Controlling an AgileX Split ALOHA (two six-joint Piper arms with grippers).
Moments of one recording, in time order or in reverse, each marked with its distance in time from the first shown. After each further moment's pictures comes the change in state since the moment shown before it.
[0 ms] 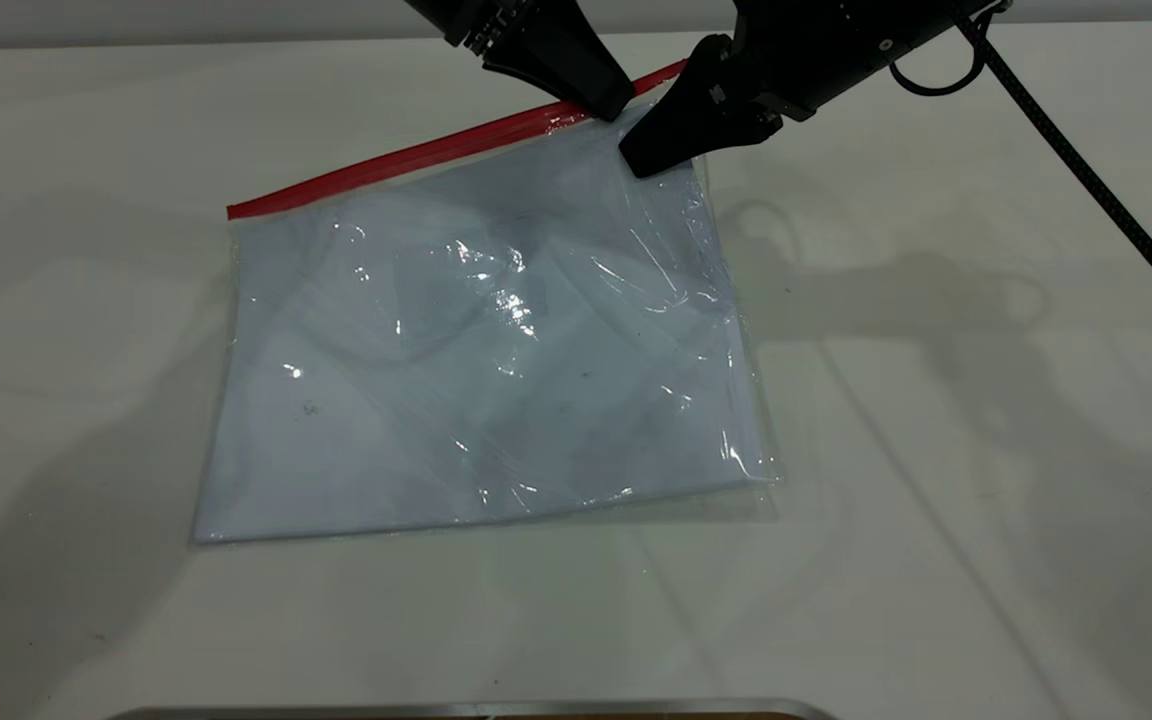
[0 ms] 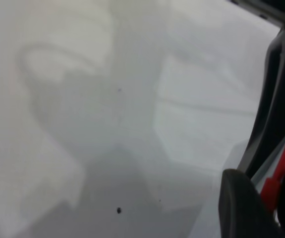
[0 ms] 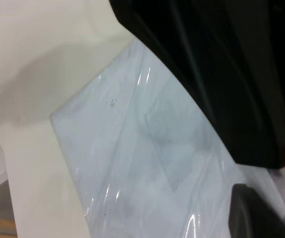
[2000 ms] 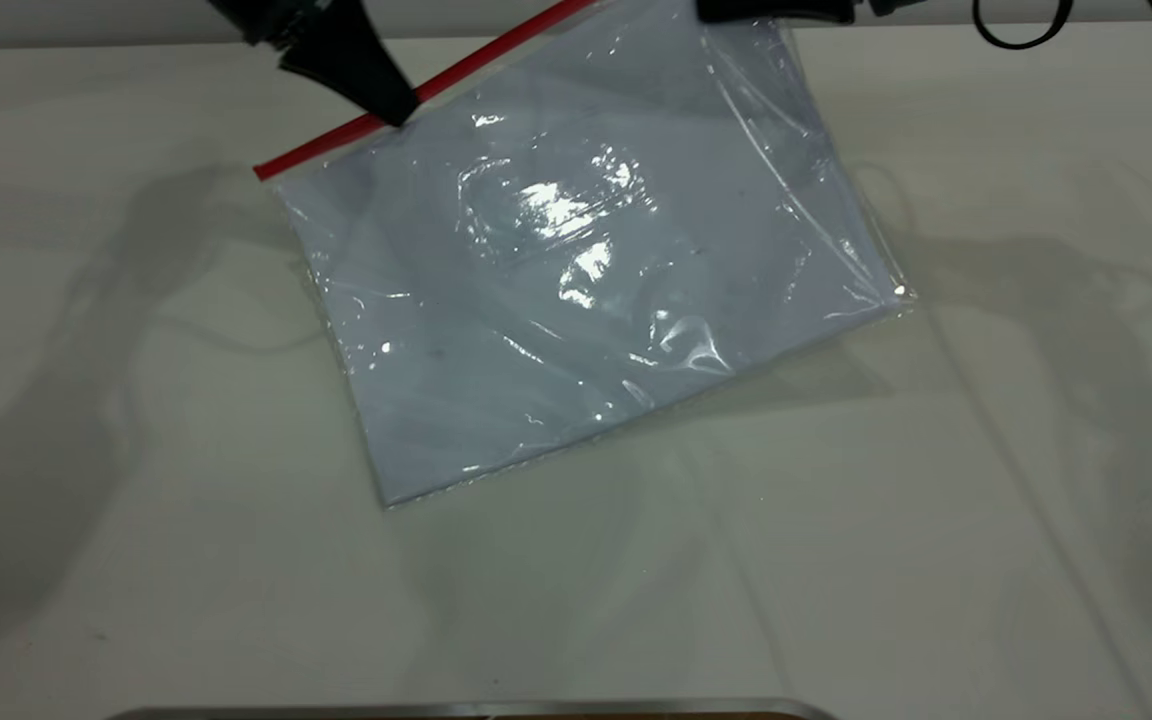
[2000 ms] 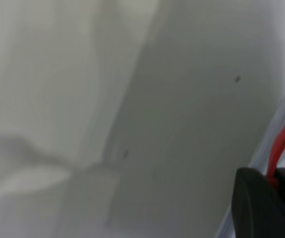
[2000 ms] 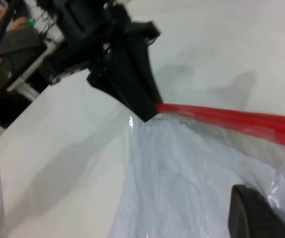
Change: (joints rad) left arm 0.214 -0.004 -0.005 0.244 -0.001 -0.105; right arm -0.172 0.000 -0.001 0.299 0.163 -0.084
